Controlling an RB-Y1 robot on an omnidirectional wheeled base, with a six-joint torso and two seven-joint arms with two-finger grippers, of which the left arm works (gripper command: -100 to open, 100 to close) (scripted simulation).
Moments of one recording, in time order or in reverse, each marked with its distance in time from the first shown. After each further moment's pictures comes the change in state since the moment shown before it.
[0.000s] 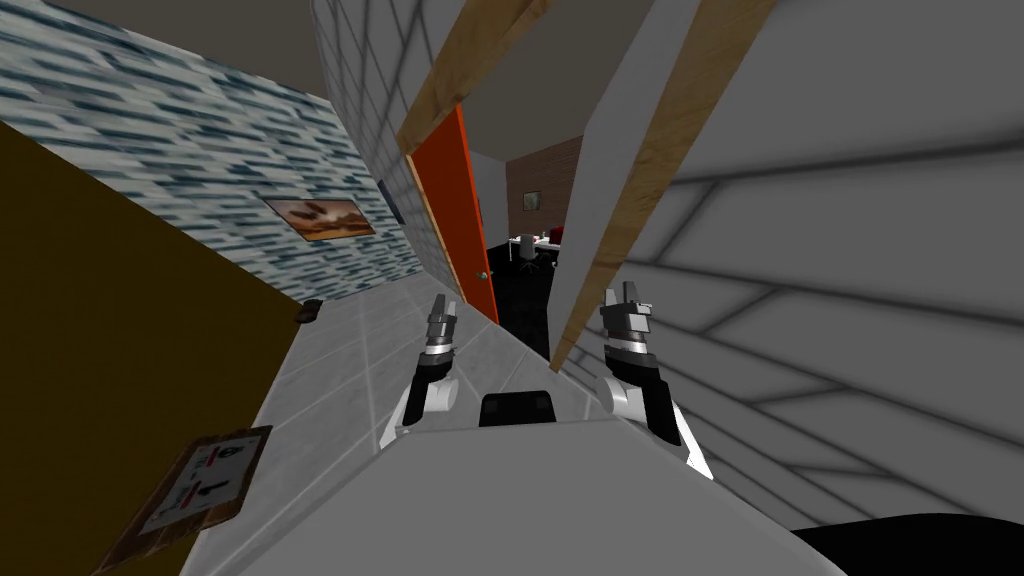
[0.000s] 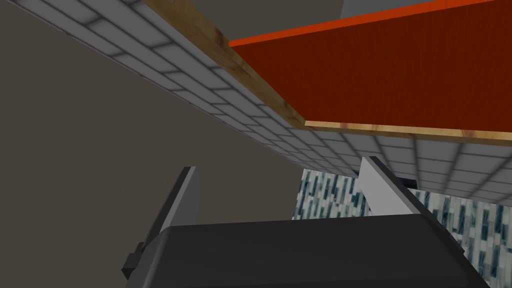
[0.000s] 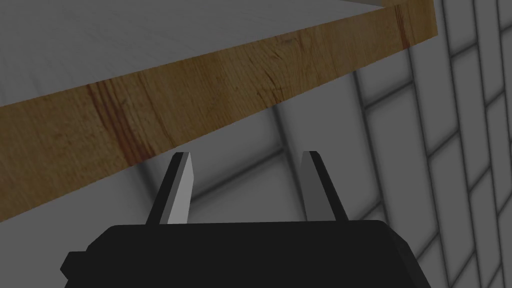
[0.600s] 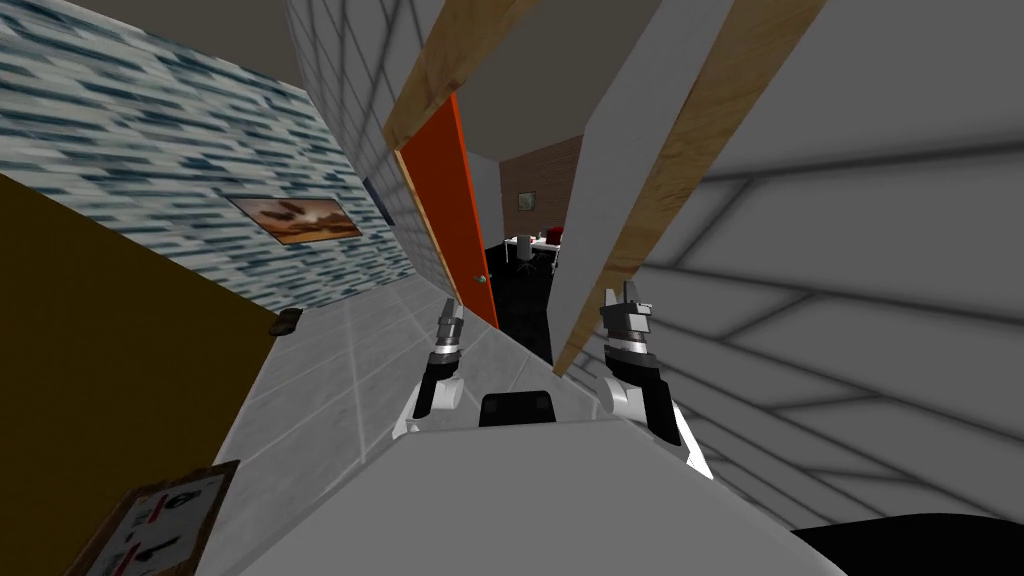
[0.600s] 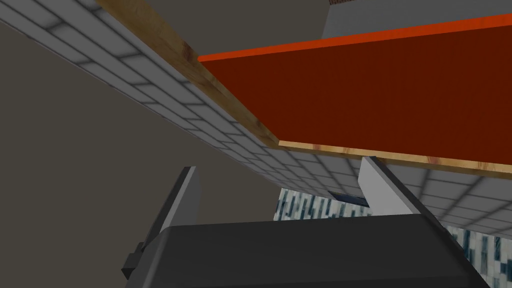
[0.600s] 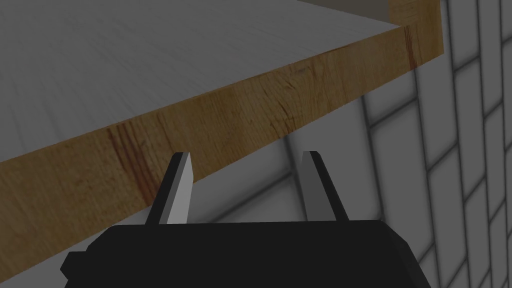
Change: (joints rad) arm -0.036 0.013 -0.028 0.112 0.027 -0.022 0.001
